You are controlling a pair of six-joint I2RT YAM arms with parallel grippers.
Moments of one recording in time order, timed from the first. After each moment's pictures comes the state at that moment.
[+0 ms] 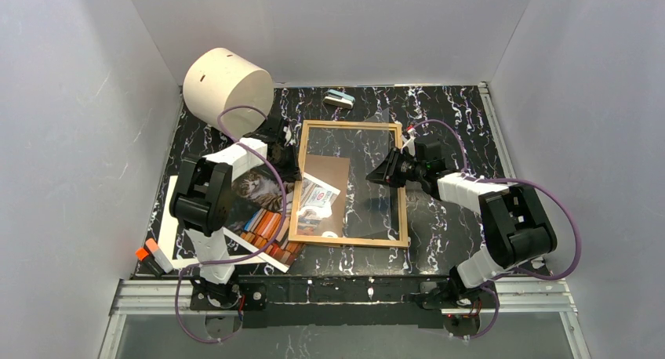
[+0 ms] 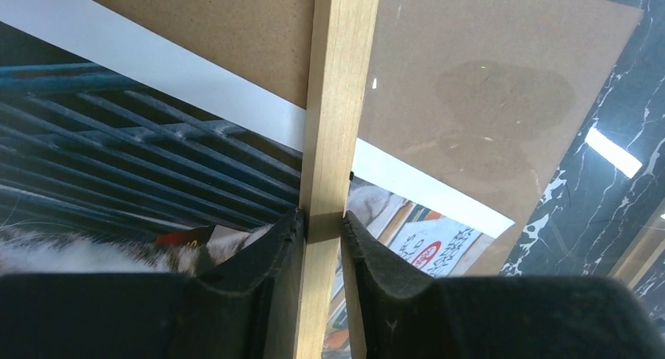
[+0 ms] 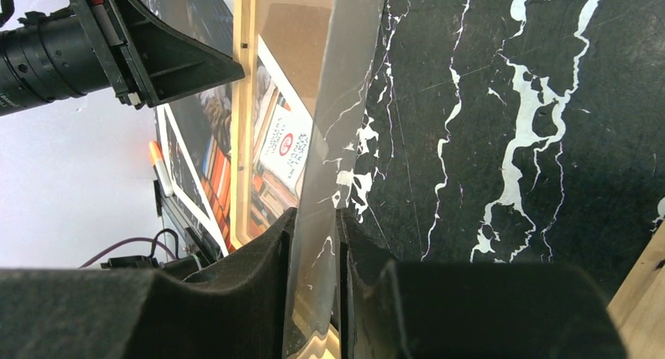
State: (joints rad) left arm -0.34 1.86 1.20 -0.50 0.17 -0.45; right arm 0.35 1.54 0.71 0.20 -0.58 0.75
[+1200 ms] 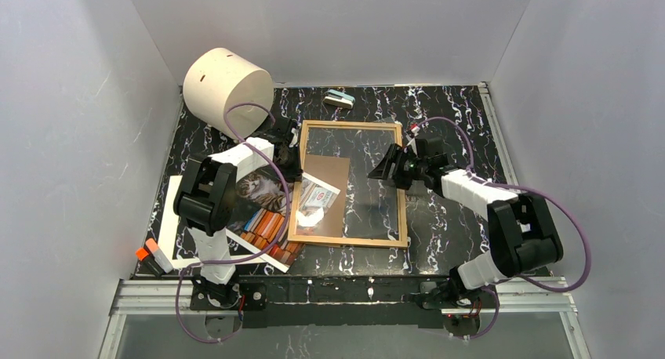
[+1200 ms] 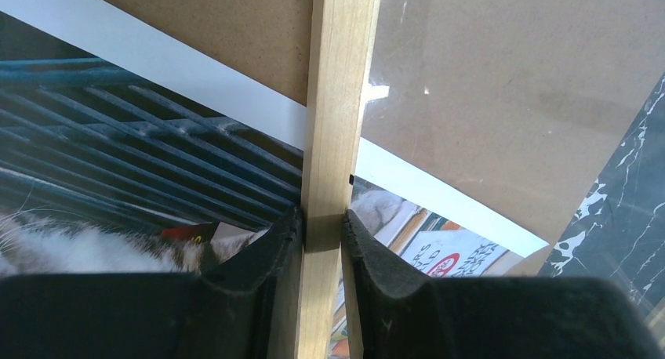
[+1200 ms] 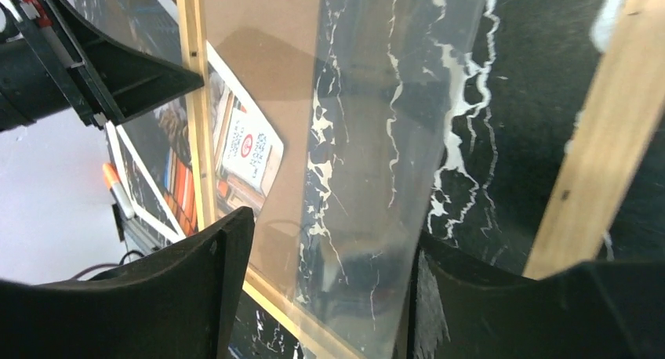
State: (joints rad) left arm -0.38 1.88 1.23 -0.54 0.05 -0.44; right arm 0.34 1.50 0.76 0.00 -0.47 0.70
